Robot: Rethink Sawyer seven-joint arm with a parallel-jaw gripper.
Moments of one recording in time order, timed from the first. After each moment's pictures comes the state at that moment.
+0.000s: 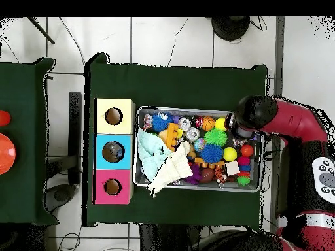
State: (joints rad) arm -0.61 -0.42 0.18 1.12 -0.39 1.05 1.77
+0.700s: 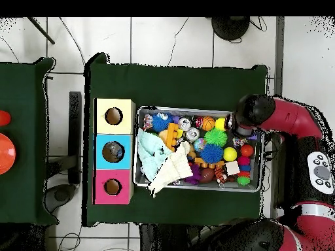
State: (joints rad) arm -0.63 -0.34 0.22 1.04 -0.44 1.12 1.72
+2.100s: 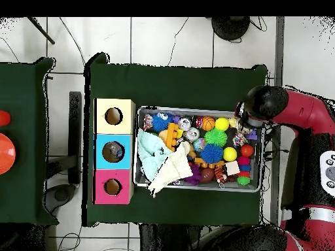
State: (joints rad) arm -0.63 -0.38 0.23 0.98 -0.45 1.01 1.72
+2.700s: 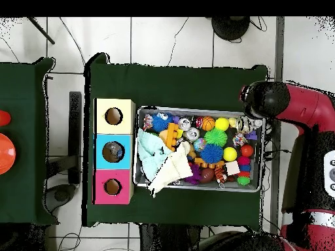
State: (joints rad) arm -0.61 -0.43 0.22 0.98 -0.47 0.82 1.72
